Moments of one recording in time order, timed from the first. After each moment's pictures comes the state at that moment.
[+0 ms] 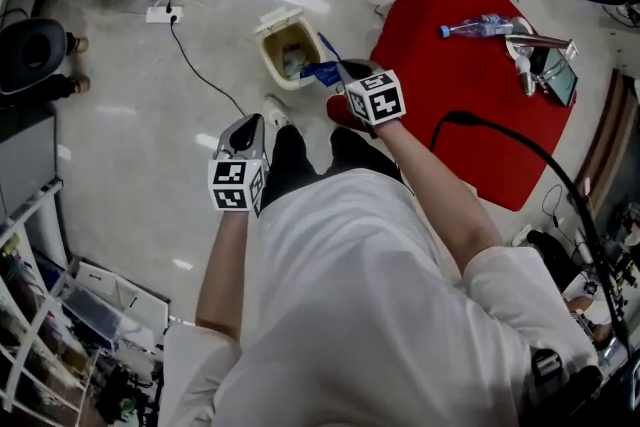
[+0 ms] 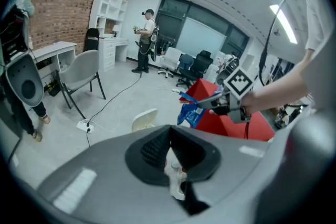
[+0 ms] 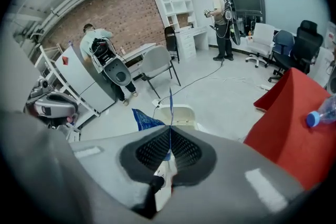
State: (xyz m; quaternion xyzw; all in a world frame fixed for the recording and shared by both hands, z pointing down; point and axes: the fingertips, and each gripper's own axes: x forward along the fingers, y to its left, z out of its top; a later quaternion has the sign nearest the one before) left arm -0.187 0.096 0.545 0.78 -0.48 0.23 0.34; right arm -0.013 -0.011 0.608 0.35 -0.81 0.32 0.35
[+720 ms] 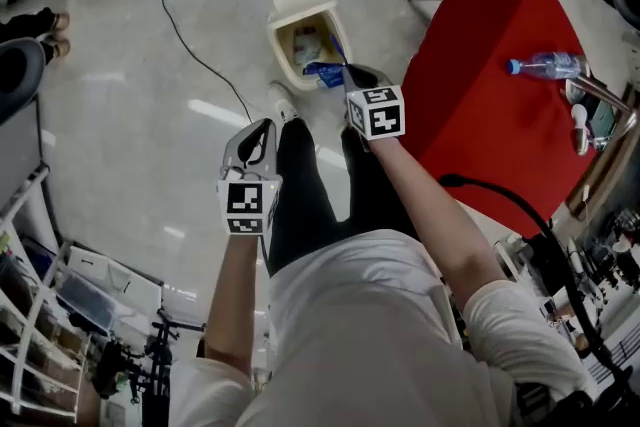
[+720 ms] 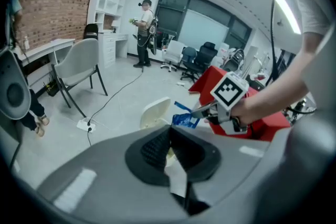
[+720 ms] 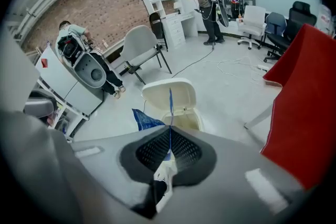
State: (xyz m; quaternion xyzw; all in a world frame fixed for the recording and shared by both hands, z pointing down) left arm -0.206 0.051 0.656 0.78 -0.47 0.27 0.32; right arm -0.057 -0.036 0.773 0.39 -0.76 0.37 0.37
